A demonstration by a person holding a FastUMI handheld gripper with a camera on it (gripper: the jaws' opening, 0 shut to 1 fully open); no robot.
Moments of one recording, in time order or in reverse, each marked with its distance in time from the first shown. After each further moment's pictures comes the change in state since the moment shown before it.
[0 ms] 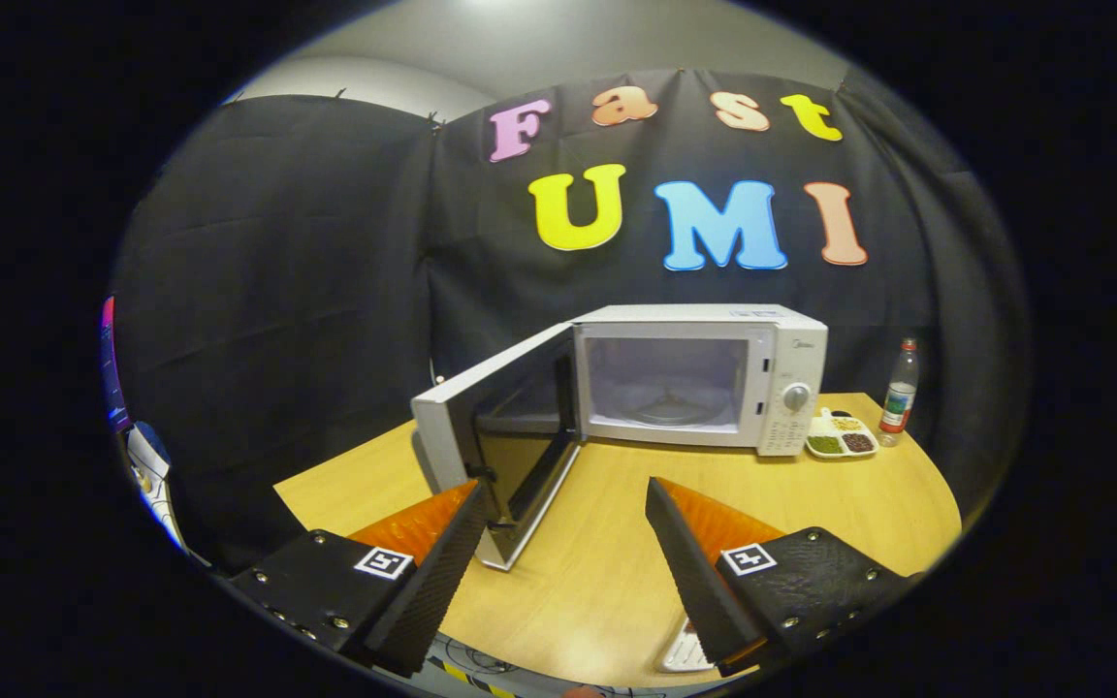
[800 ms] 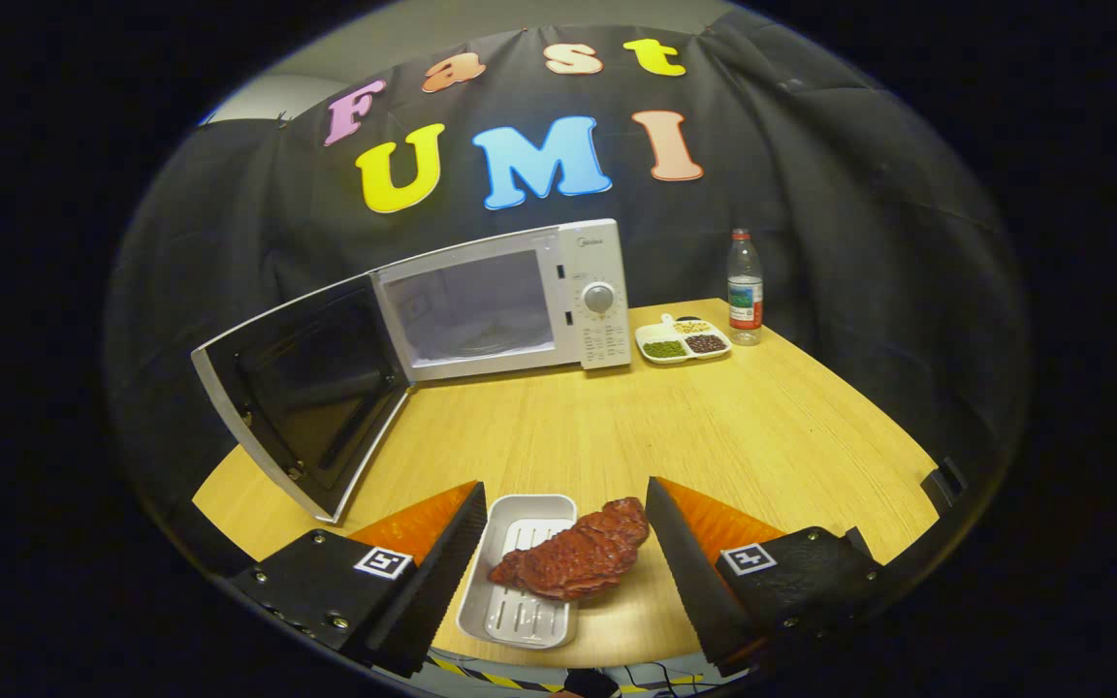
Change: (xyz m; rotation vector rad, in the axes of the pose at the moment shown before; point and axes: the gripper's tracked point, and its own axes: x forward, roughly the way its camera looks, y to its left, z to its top) arm -0.026 -0.161 -0.090 0.209 0.158 -0.341
